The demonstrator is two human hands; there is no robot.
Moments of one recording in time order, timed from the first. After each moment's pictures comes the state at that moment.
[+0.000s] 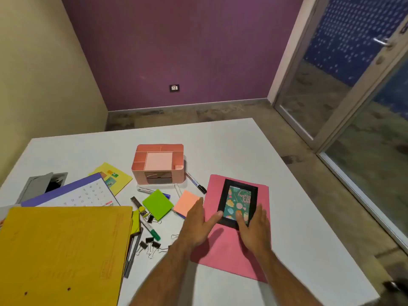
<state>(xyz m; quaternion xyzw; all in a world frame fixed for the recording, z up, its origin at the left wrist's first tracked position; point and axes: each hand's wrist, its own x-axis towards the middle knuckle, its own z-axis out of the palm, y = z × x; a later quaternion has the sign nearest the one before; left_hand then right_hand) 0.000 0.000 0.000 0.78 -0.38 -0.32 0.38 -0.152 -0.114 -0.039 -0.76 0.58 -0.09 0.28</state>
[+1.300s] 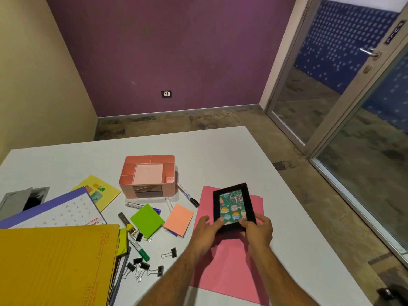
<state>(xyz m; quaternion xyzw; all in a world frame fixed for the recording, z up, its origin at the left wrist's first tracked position) -0.011 -0.055 -0.015 0.69 -0.15 -0.53 0.47 -0.133 -0.157 -0.027 -0.42 0.65 -0.34 0.54</state>
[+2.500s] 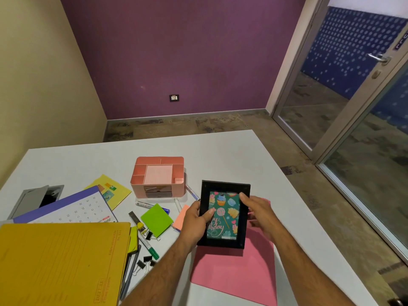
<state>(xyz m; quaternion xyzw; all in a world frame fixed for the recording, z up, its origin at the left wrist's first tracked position) 0.031 -0.038 0.010 0.61 -0.15 -0.44 0.64 -0.114 -0.181 0.038 -0.59 0.49 -0.14 0.63</state>
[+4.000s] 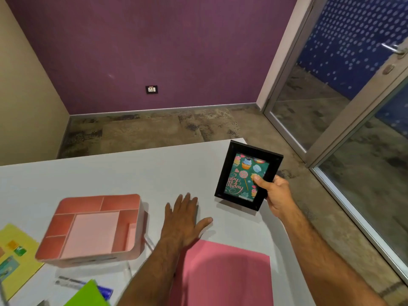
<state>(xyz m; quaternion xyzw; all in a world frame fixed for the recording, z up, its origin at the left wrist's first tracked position) 0.145 -0.258 -0.083 0.84 -0.51 -0.15 0.10 -0.032 -0.462 -0.007 -0.49 0.48 -0.33 0.65</state>
